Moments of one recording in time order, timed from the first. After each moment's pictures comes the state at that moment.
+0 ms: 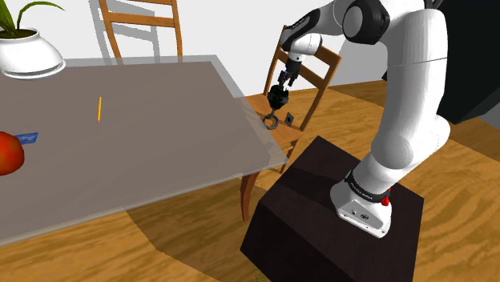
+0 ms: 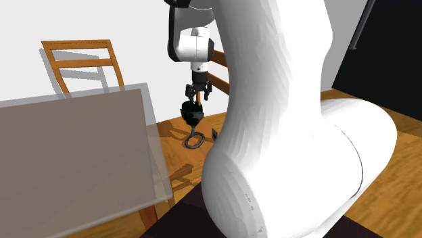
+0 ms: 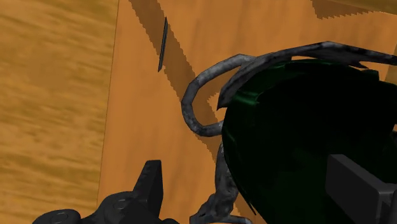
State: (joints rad) arm -0.33 0.61 -0.31 -1.71 0.32 2.24 -0.67
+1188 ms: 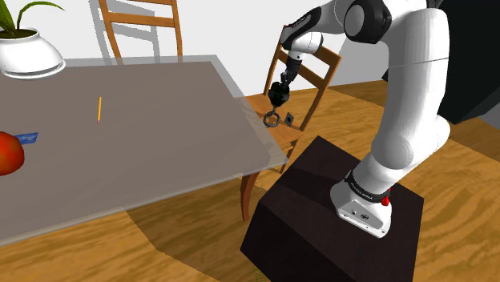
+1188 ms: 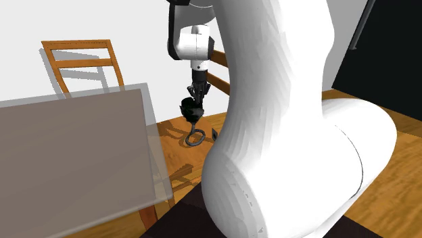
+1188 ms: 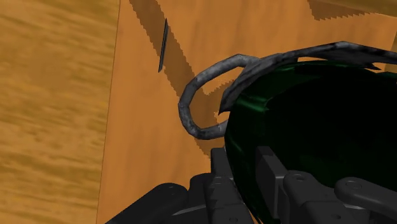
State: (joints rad) arm -0.33 0.60 -0.31 -1.71 0.31 2.22 -0.67
